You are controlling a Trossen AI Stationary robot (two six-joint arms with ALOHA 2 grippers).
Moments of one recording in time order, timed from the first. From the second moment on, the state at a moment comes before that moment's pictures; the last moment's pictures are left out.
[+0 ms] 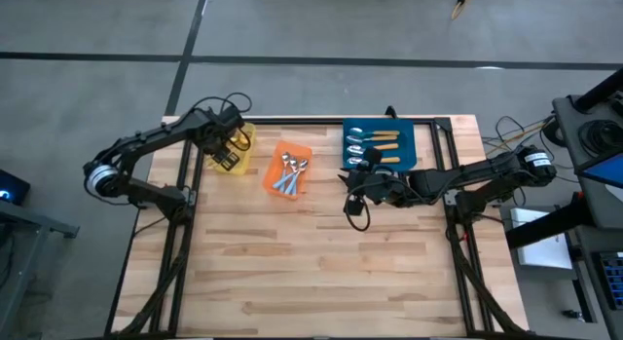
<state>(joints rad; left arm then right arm) 0.79 1.34 0.94 -1.10 -0.34 -0.08 0.10 1.38 0.96 -0.14 0.63 -0.13</state>
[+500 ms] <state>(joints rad) 0.83 1.37 0.92 -1.12 -0.34 -0.09 0.10 1.38 0.96 -0.14 0.63 -0.15</state>
